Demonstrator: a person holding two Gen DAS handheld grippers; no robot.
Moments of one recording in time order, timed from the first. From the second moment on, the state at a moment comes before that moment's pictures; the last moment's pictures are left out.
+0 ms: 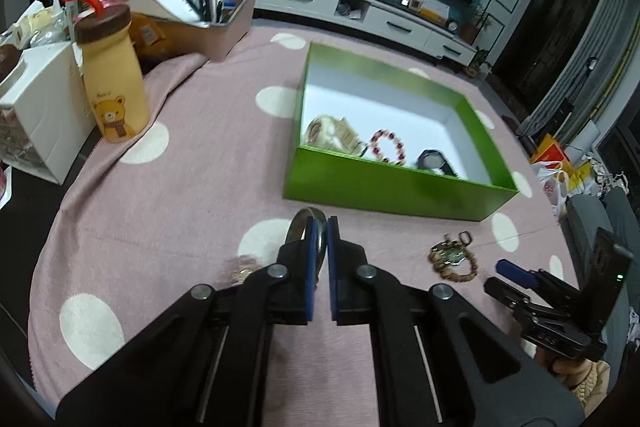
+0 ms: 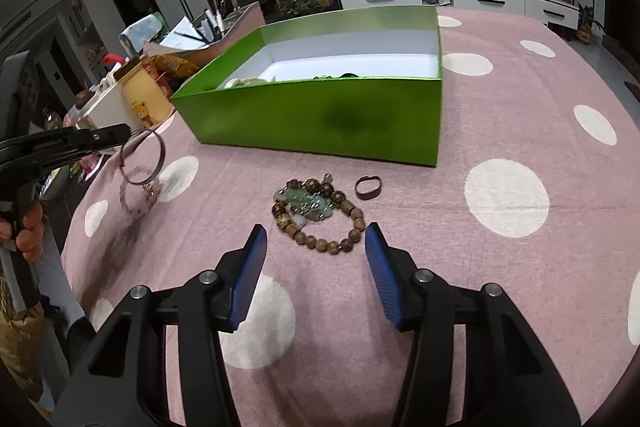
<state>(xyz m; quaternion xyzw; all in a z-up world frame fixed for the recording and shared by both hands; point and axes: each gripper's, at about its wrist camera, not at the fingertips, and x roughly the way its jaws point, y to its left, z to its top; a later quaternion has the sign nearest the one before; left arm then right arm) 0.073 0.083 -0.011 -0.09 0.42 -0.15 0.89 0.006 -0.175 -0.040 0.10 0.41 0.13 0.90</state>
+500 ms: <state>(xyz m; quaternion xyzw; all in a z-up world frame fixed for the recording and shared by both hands) 0.070 0.065 -0.002 -0.09 0.41 -0.19 0.89 0.043 -0.199 -0.053 0.12 0.42 0.08 0.90</state>
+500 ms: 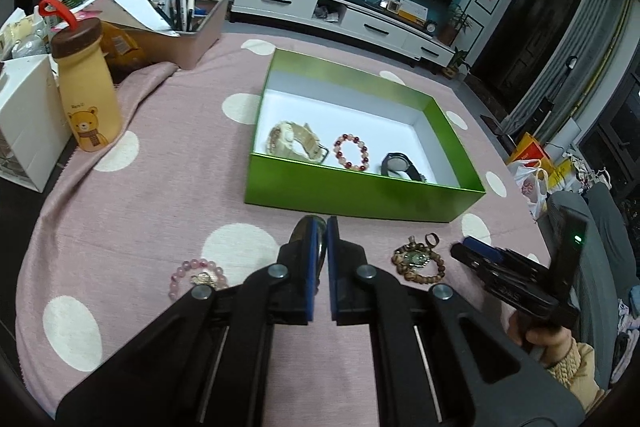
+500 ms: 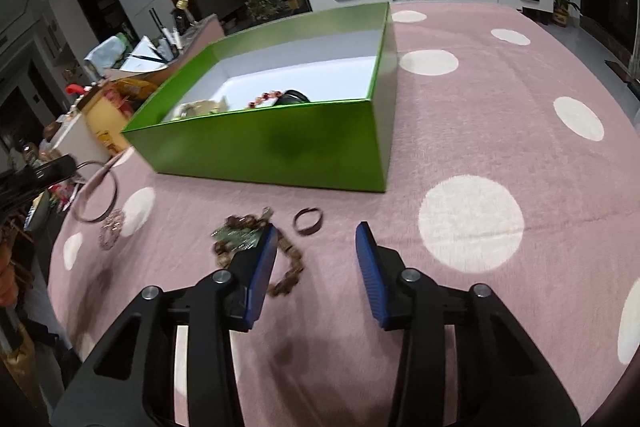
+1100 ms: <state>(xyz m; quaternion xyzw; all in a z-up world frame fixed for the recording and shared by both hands) 0.079 0.035 -0.041 -0.05 0.47 -0.21 0.85 0.065 -0.172 -0.062 0.00 0.43 0.08 0.90</state>
